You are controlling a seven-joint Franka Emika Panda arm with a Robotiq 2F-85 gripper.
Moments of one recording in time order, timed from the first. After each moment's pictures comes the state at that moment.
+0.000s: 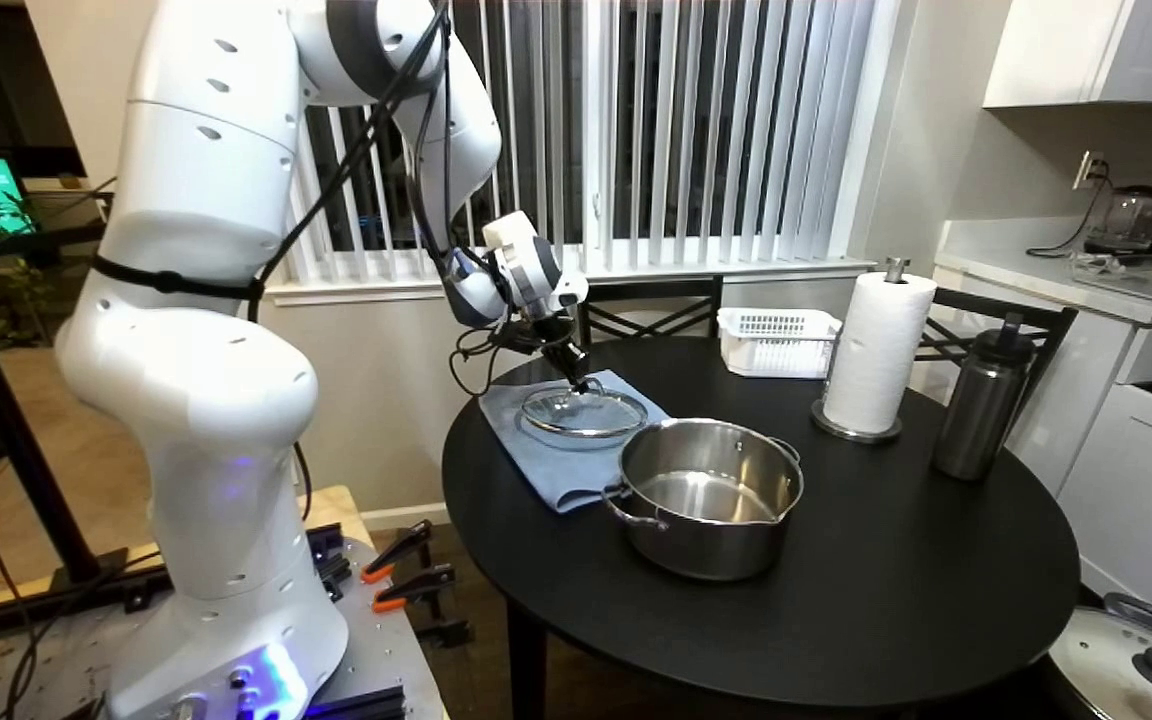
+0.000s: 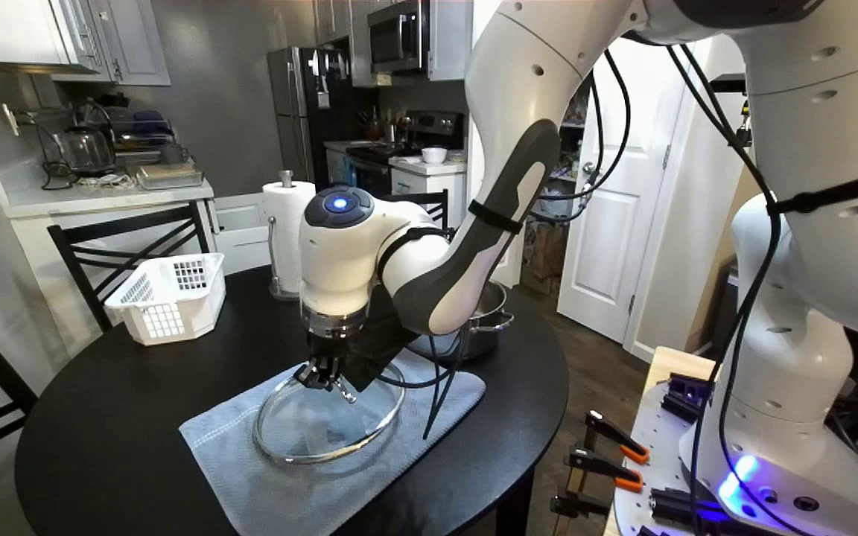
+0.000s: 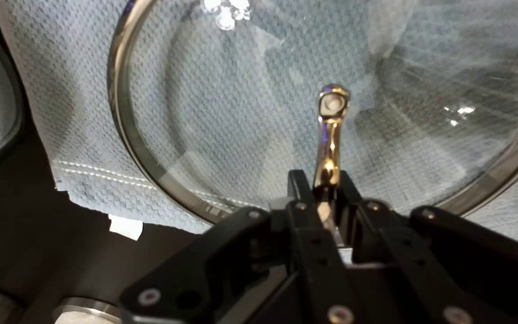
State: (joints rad) arm 0.46 0.39 0.00 -2.16 -0.78 2.71 1.10
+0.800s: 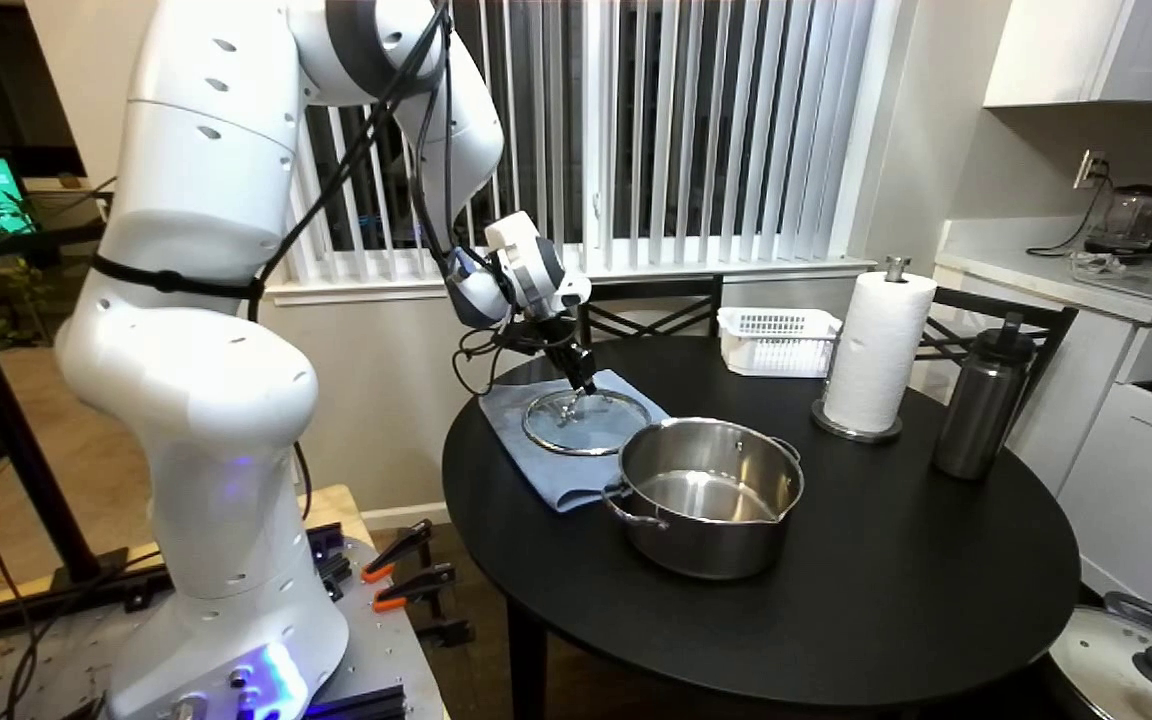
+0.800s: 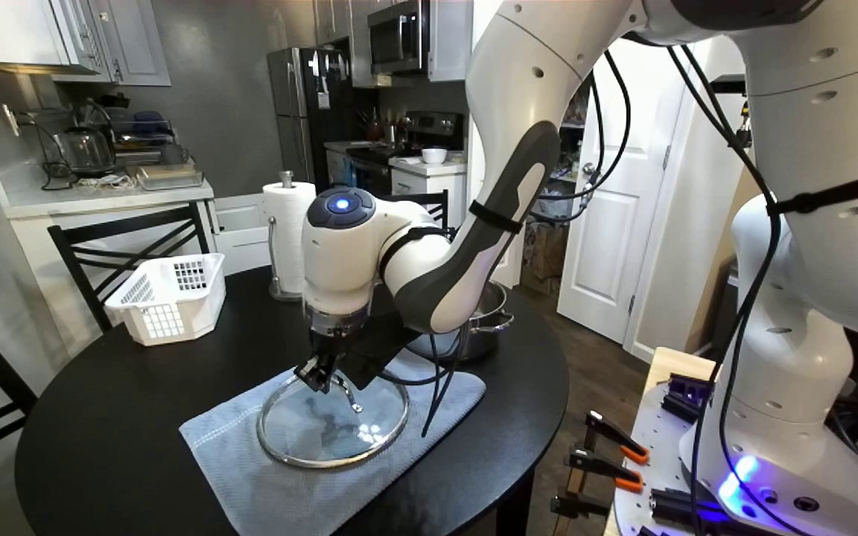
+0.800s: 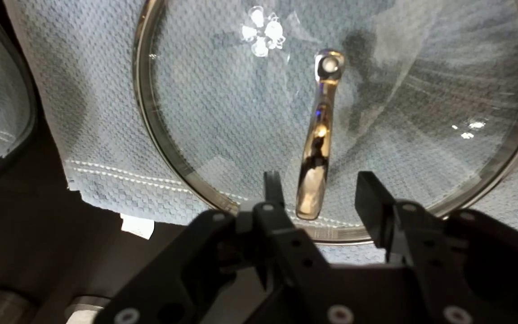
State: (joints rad) arm 0.46 0.39 -0.01 -2.16 -0.80 2.71 1.12
